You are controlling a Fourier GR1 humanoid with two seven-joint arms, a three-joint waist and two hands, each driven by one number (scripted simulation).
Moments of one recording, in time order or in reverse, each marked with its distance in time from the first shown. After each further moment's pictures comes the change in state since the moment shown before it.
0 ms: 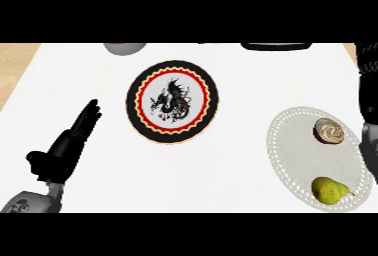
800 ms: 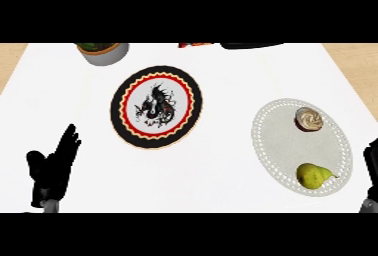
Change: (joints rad) left arm 0.126 -0.058 0.083 0.076 0.031 0.190 0.140; right arm 0.436 0.408 -0.410 -0.066 -0.285 -0.396 -0.276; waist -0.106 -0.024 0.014
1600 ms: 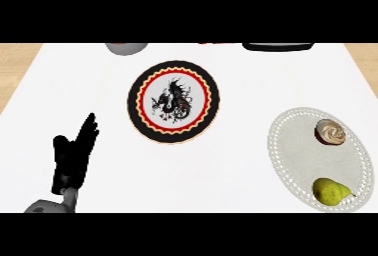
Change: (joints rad) left arm -0.077 -0.043 -0.080 -0.079 -0.086 0.058 0.142; right arm 0.452 0.054 0.132 0.065 -0.063 0.227 -0.398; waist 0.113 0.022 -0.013
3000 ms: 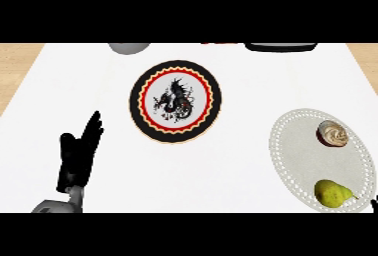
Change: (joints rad) left arm 0.009 -0.109 0.085 -0.042 -0.145 -0.076 0.067; right arm -0.027 -0.184 0.139 -0.055 0.297 0.084 0.517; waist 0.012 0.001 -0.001
